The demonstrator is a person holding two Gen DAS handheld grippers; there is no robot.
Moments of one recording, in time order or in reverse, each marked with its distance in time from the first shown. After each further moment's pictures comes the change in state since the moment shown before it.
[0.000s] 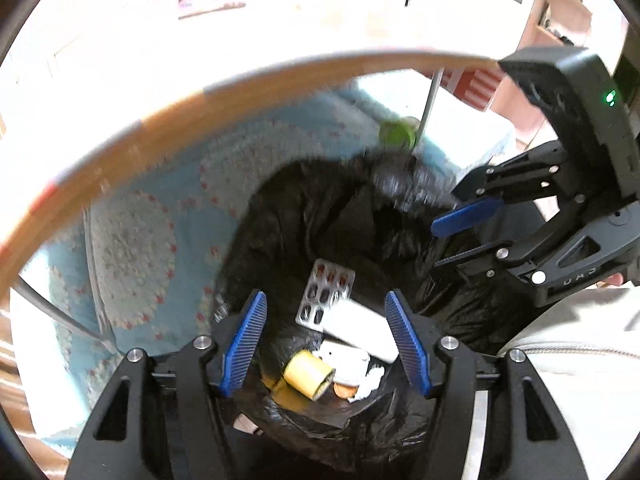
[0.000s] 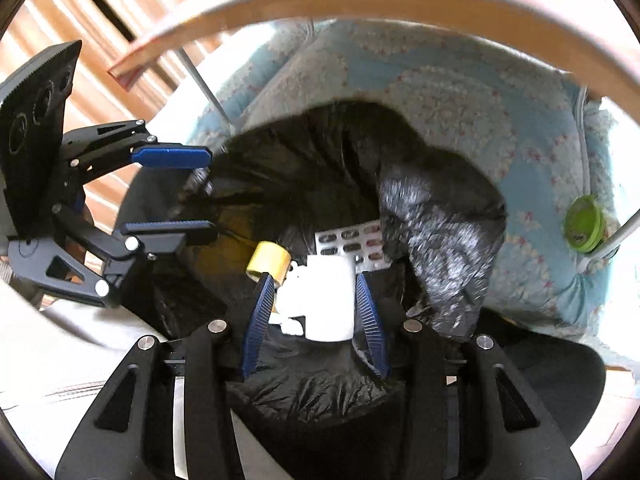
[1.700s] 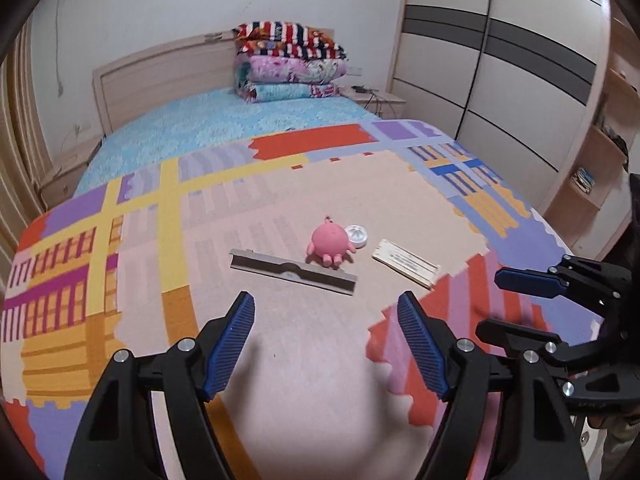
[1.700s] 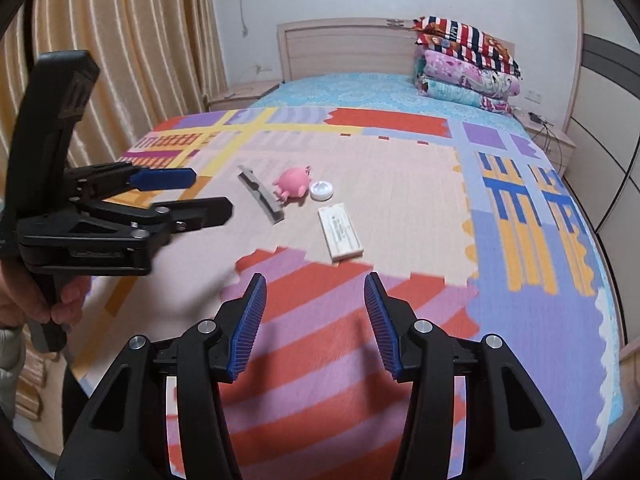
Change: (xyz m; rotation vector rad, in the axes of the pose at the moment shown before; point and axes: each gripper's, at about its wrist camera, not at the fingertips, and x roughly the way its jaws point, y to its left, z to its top) left arm 0.026 0.115 0.266 -0.187 -0.201 0.115; right arm -0.095 -0.118 0.184 0.069 -0.410 -0.275
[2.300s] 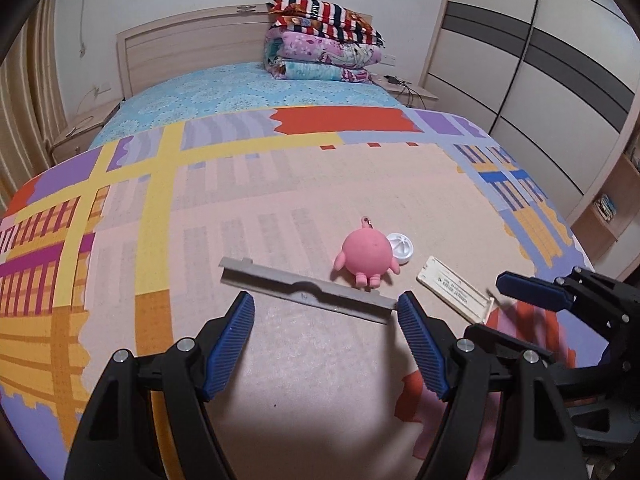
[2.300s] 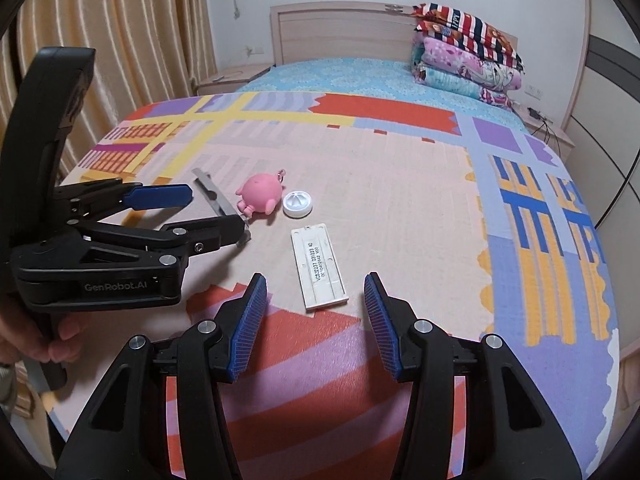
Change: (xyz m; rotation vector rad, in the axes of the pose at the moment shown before) left arm 0.046 0.012 0.010 -0.113 0.040 0.046; right arm 0.049 -0.008 0.023 -0.007 0.058 -0.040
